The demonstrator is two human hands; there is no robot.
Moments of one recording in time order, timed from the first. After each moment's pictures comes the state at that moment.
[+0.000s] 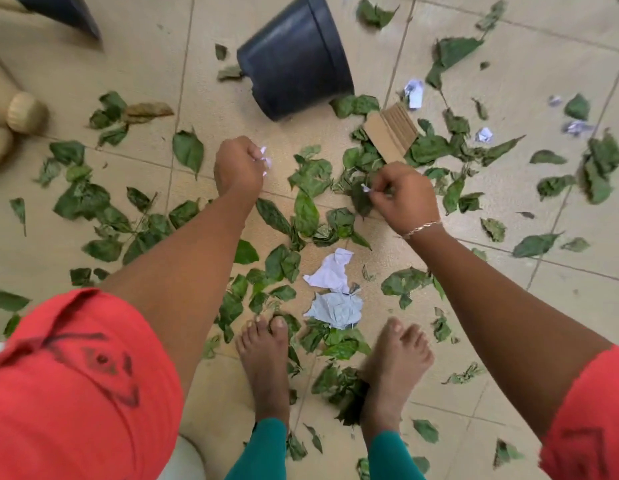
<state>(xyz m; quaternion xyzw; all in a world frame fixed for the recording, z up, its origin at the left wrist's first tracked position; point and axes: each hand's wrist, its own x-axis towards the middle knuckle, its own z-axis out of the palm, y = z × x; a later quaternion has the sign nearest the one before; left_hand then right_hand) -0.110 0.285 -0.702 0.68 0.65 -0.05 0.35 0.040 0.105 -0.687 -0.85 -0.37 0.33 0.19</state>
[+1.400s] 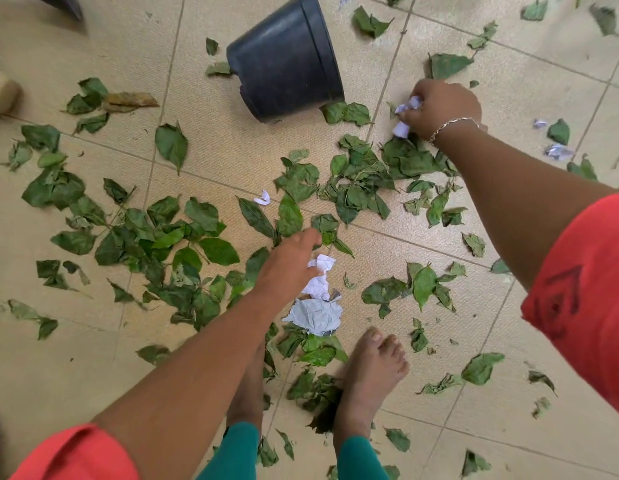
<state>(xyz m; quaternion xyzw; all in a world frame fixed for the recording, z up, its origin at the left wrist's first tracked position) -0.130 0.154 -0.684 0.80 0.37 -0.24 0.41 0.161 0.176 -0.697 -0.89 -0.36 0.28 -0.04</state>
